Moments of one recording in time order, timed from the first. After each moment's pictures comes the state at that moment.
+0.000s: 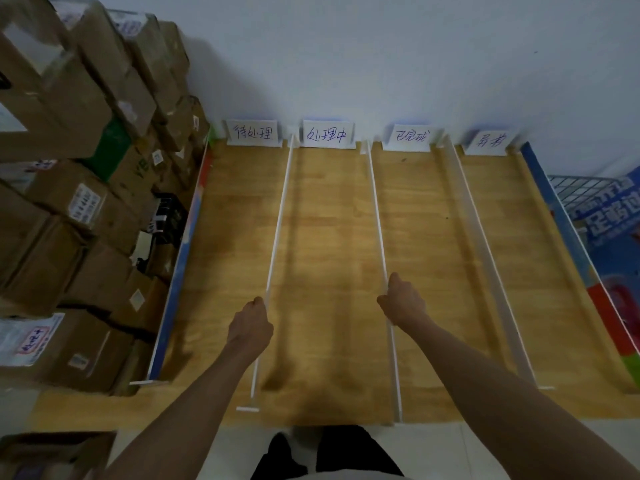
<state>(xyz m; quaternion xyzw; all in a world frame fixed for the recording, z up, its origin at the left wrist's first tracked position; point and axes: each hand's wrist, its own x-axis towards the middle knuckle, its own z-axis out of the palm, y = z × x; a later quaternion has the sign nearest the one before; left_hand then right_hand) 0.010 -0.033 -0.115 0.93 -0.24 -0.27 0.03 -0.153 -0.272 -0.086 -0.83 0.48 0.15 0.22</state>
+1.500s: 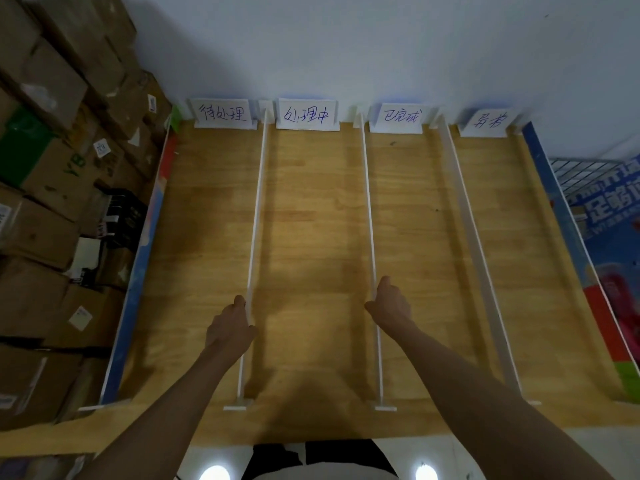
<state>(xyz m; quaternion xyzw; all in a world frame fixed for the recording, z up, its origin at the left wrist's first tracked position) 0.019 -0.073 -0.137 0.93 -0.22 -0.30 0.03 -0.154 -0.323 -0.145 -0.81 0.50 0.18 0.26</state>
